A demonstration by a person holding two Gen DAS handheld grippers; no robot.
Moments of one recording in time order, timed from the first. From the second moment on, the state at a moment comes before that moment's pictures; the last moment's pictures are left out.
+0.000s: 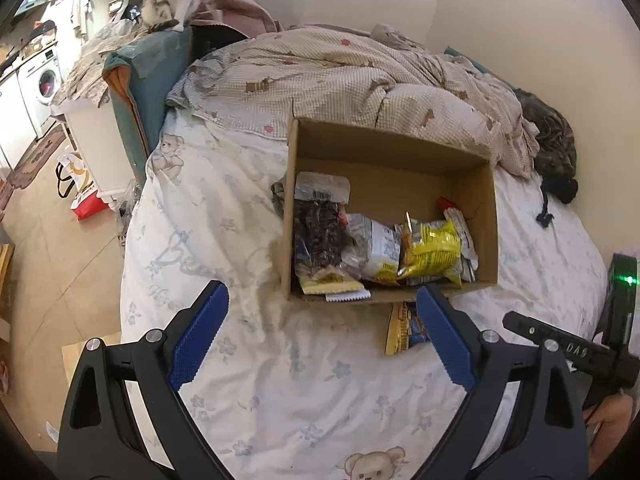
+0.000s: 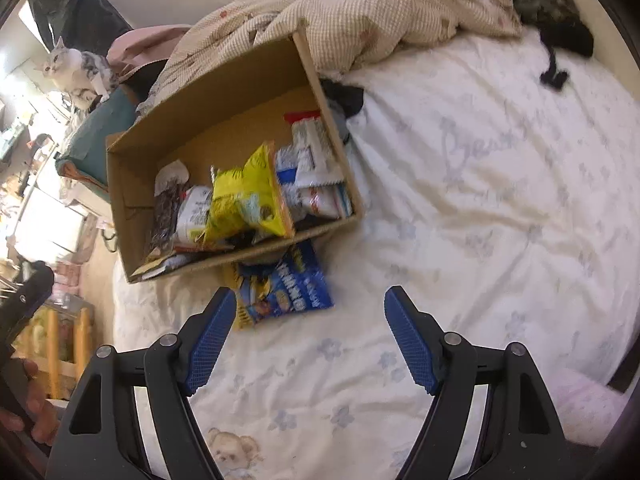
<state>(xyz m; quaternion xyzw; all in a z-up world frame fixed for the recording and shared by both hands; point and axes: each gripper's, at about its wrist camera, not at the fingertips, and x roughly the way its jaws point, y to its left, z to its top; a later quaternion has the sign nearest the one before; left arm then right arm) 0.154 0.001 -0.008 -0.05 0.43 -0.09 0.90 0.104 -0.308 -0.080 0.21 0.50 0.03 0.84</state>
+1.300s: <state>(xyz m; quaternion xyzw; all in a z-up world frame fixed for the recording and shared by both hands) 0.176 0.033 -0.039 -0.16 0.50 -0.04 0.85 0.128 -0.232 -0.151 0.13 0.61 0.12 0.77</state>
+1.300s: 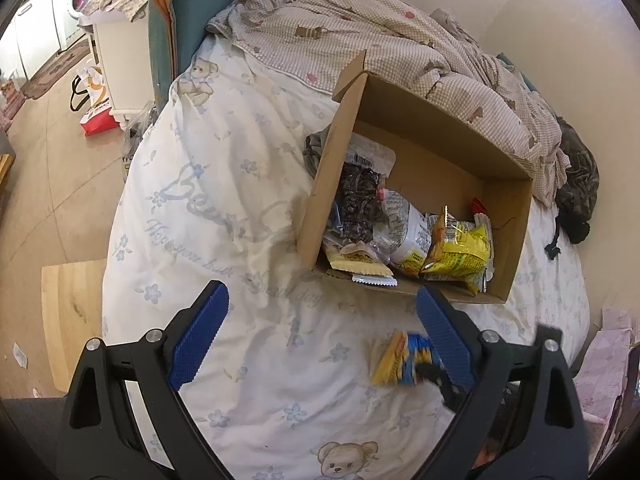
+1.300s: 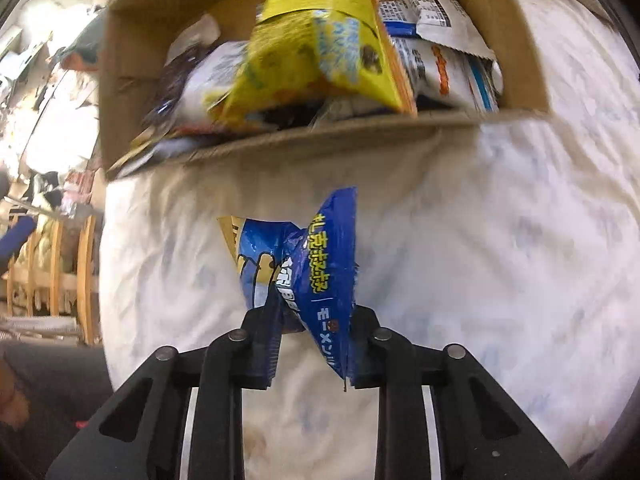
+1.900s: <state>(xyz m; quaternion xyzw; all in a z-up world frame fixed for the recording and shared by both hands) 0.177 0.043 -0.039 -0.13 0.50 0.02 0.86 0.134 -0.300 -0.026 0.22 0.50 0.06 0.84</state>
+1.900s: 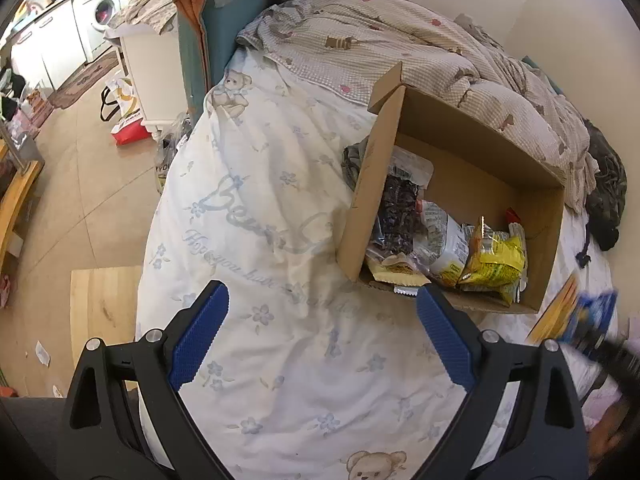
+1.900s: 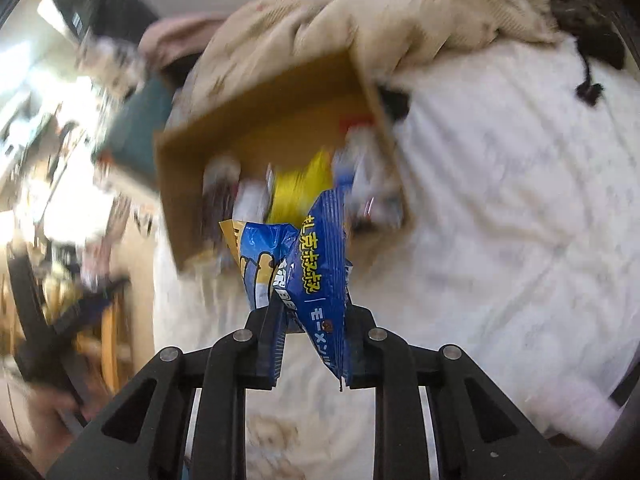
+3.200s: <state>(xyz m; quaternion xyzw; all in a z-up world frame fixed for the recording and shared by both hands) 0.161 0.034 -0.027 -0.11 0.48 0.00 0.87 0.200 -0.293 -0.001 0.20 0.48 0.07 0.85</state>
